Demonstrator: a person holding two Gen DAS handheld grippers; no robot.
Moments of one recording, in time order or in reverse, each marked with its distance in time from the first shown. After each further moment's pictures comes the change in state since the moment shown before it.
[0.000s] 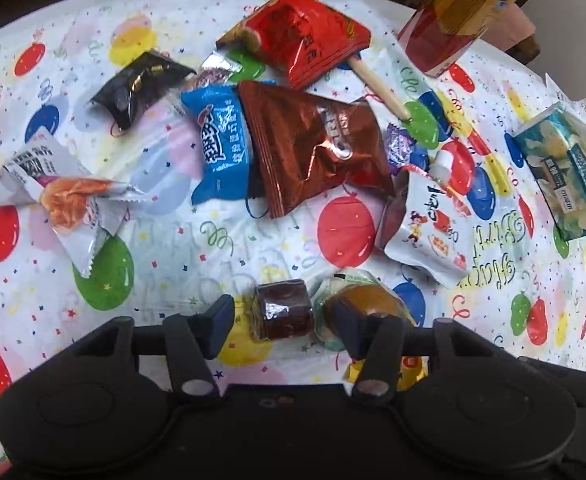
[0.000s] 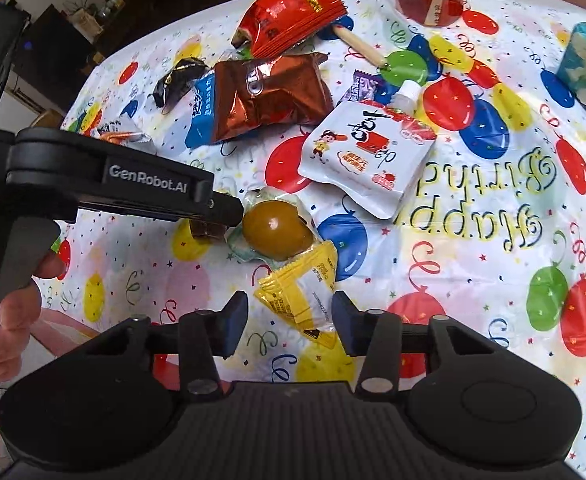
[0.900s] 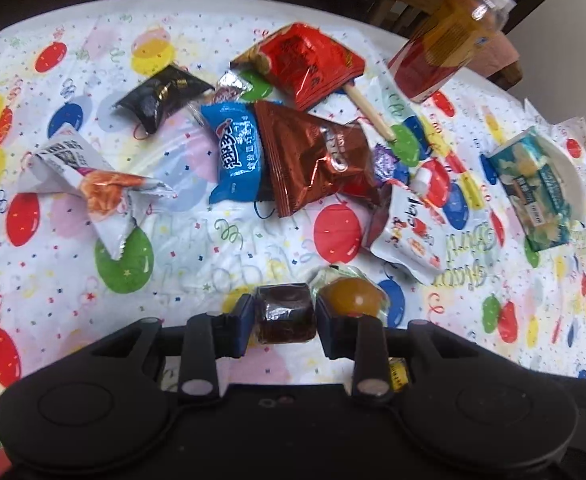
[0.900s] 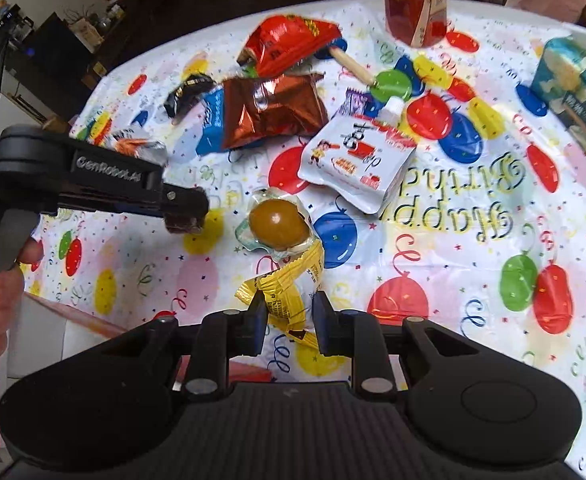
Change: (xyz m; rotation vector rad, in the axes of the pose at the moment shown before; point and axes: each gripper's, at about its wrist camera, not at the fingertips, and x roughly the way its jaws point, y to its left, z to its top) left arm -0.041 0.016 -0.016 -0.024 -0.063 -0.068; right arm -0.040 0.005 -0.017 -0.002 -0.060 -0.019
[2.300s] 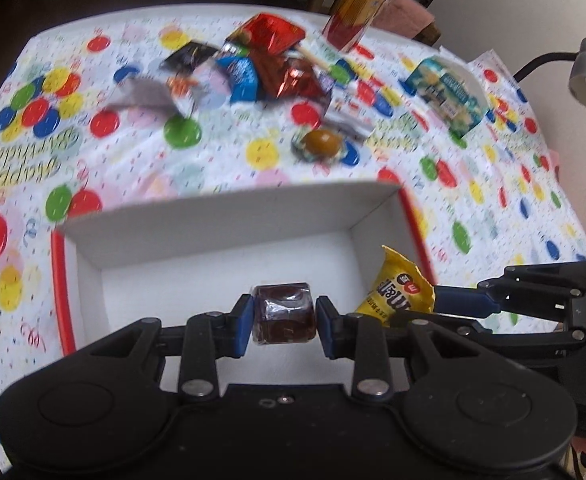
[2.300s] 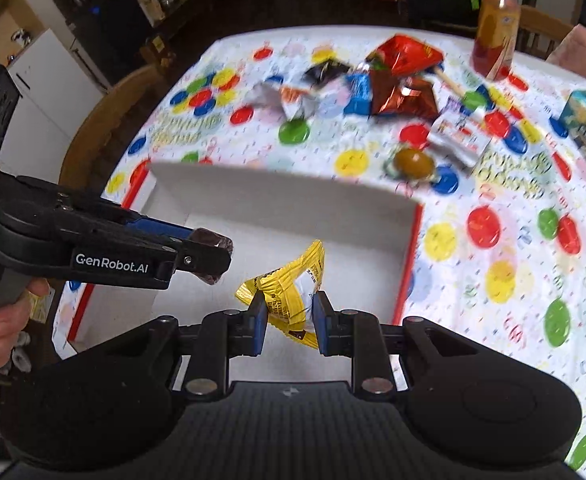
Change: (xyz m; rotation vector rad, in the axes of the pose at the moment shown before) left arm -0.119 0.044 -0.161 0.172 -0.030 -0.070; right arm -0.083 0.135 -0.112 -0.180 -0.020 0.015
